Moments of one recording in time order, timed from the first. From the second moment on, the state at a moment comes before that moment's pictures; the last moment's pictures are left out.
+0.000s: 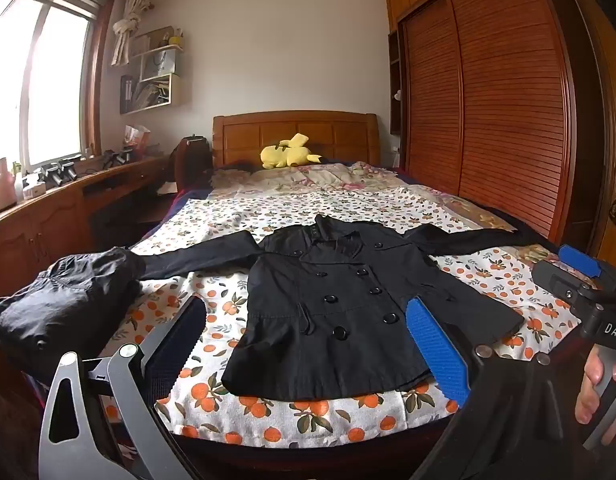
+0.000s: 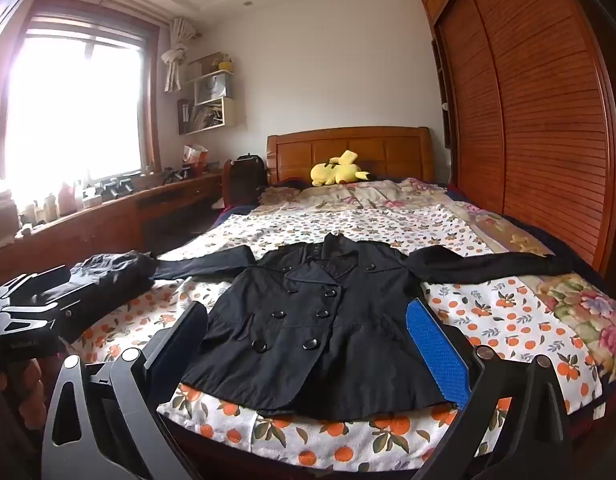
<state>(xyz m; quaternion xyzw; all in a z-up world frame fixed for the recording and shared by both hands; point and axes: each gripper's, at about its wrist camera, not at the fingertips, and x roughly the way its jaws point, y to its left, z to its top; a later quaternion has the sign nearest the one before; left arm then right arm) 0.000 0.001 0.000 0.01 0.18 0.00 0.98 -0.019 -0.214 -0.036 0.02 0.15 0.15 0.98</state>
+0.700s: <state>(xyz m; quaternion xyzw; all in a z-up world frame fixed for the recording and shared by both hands) 0.002 -0.001 -0.002 0.01 0.19 0.00 0.98 -0.016 -0.214 -0.039 0.02 0.16 0.14 0.98</state>
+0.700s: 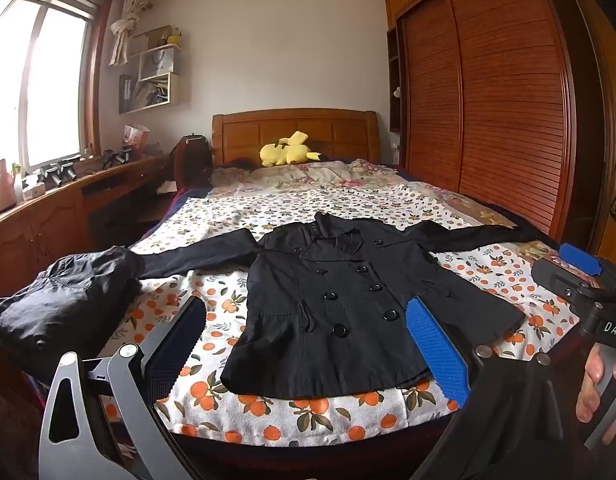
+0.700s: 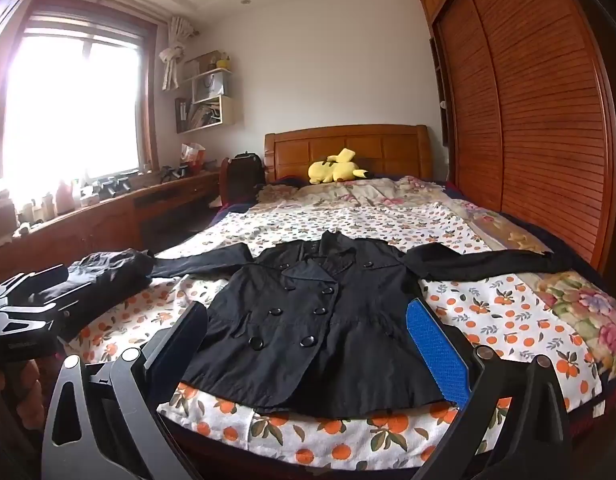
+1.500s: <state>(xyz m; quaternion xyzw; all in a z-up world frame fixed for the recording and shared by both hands) -0.005 -0.005 0.002 0.01 0.18 0.00 0.98 -0.016 -0.219 -0.043 0.03 0.16 0.14 0.98</state>
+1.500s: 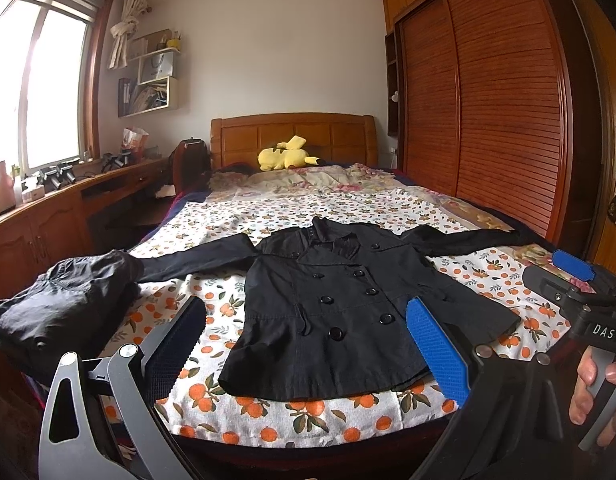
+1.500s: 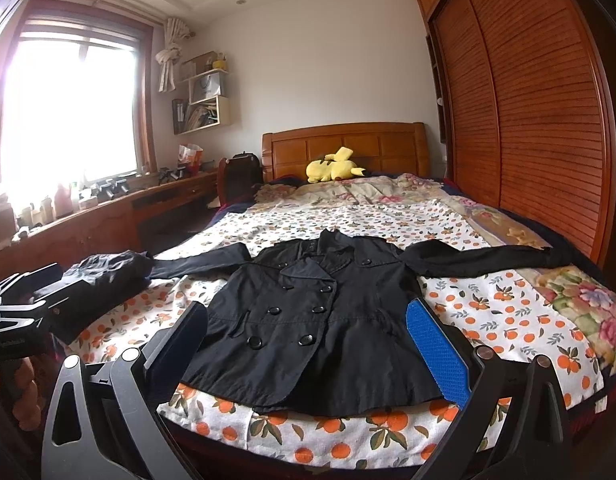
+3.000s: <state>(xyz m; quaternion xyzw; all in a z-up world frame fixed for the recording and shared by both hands) -0.007 -0.003 0.004 0.02 0.18 -0.01 0.98 -0.017 -0.220 -0.042 0.02 0.16 0.14 0.98</state>
